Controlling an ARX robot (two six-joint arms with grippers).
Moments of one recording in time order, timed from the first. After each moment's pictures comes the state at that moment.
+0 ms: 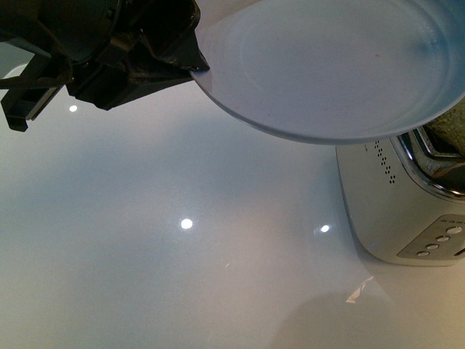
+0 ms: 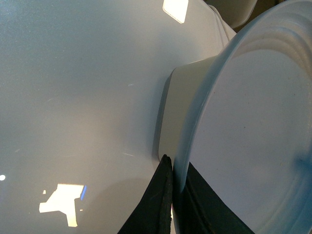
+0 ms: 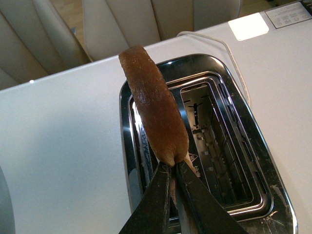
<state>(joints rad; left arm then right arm) -0.51 1.52 0.87 -0.05 0.15 -0.88 0.20 1.28 0.63 0.14 0.26 0.38</state>
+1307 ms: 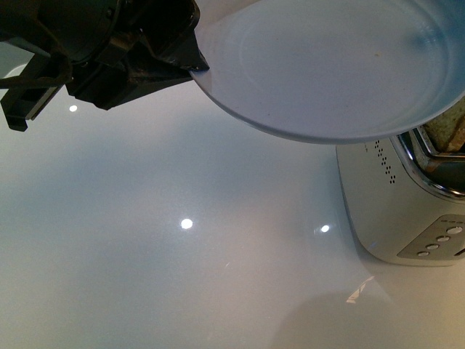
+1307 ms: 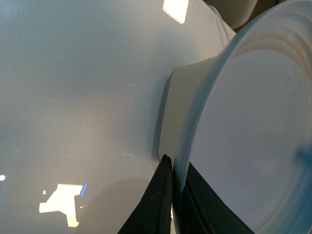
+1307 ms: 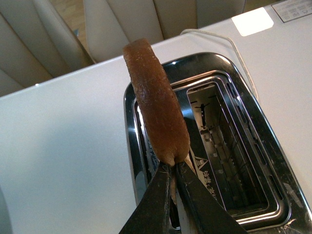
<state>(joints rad) -0.51 1.52 0.87 -0.05 0.15 -0.88 0.20 1.33 0.64 0.18 0.26 0.42</state>
